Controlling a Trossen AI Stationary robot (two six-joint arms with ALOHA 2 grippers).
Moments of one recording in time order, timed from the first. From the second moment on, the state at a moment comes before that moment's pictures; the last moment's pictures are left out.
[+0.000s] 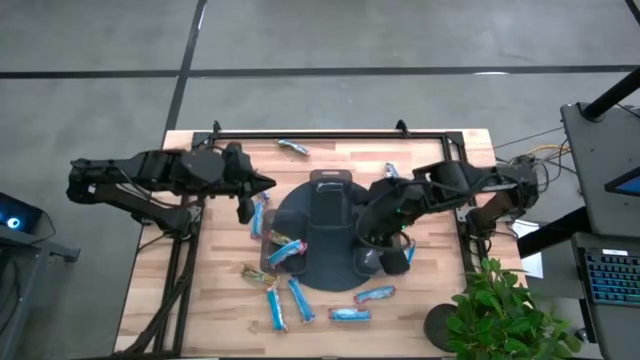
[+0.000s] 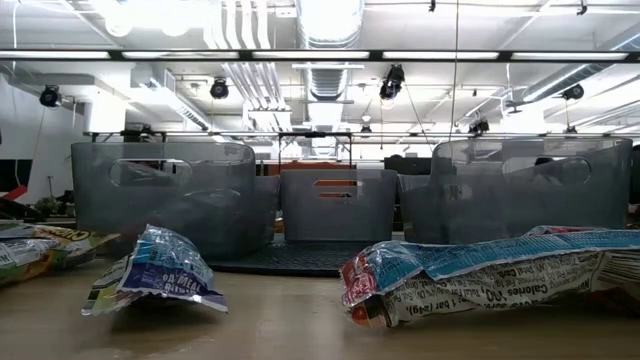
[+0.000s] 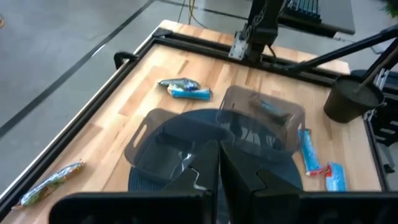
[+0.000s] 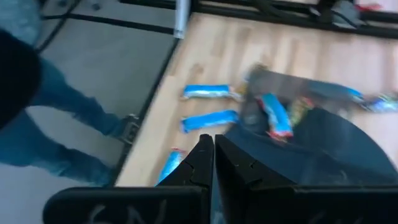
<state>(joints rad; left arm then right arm) -0.10 1.04 1.33 -0.78 -0.31 -0.28 0.27 1.68 2.04 -1.11 -0.19 0.07</state>
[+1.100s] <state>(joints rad) -0.10 0.93 1.29 -0.88 -0.30 -0.24 0.47 1.98 2.04 -1.12 -0.19 0.23</state>
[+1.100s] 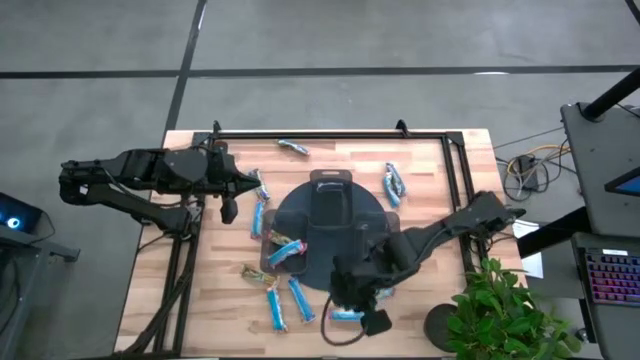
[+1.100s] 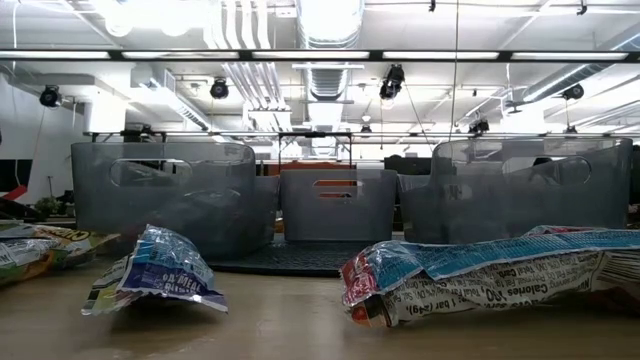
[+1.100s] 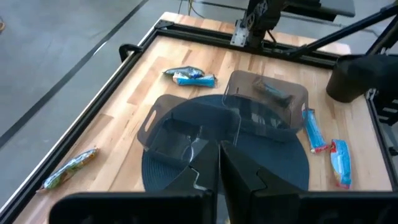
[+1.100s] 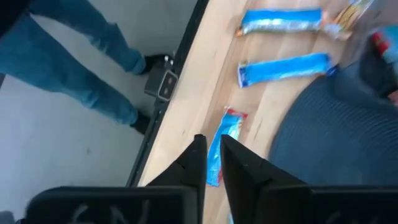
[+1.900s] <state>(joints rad) -0.10 0.92 1.29 -0.92 -0.30 -0.20 0.49 2.24 2.04 -1.13 -0.18 0.27</state>
